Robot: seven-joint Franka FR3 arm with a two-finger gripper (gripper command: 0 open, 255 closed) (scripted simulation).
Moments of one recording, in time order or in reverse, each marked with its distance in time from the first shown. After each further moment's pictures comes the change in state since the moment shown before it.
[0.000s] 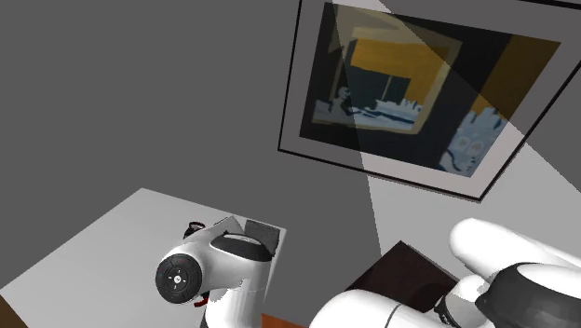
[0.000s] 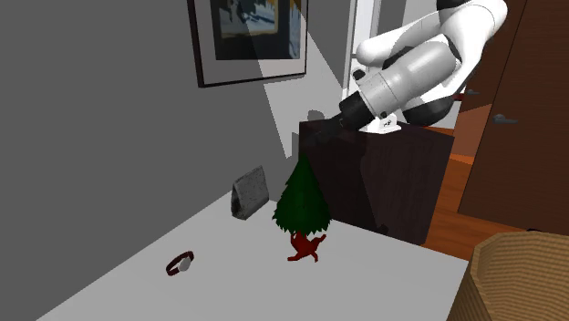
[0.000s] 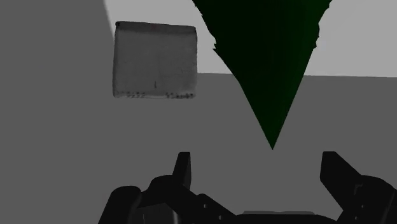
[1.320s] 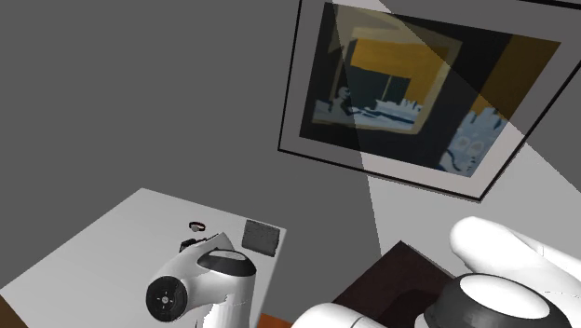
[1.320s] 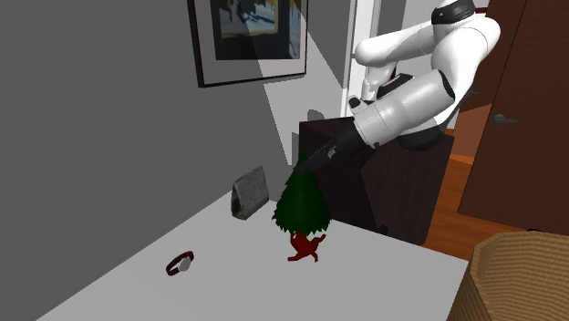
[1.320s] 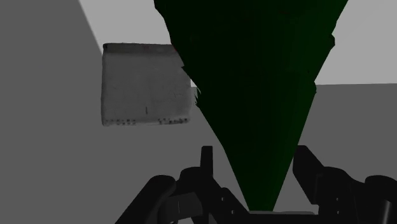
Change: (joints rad) arm -0.096 -0.123 0.065 0.141 0.021 -0.022 0.089
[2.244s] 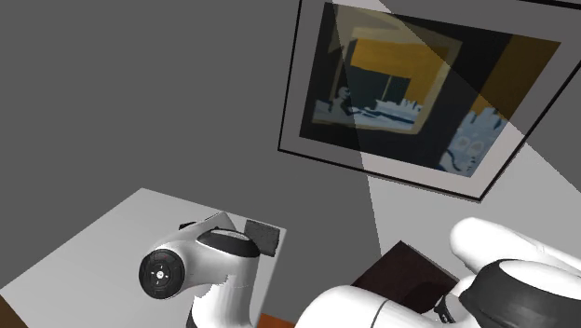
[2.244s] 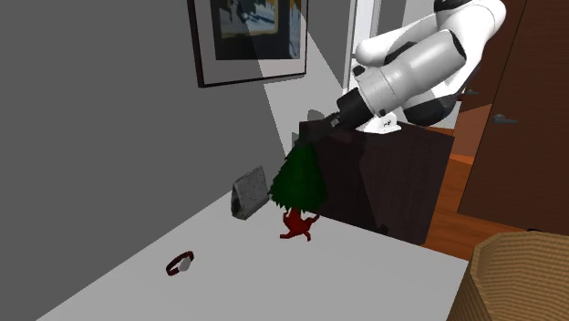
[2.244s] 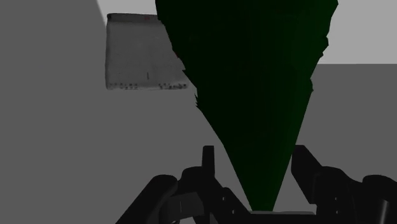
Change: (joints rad) arm 0.050 0.094 -0.079 -0.045 -0.032 -0.049 -0.065
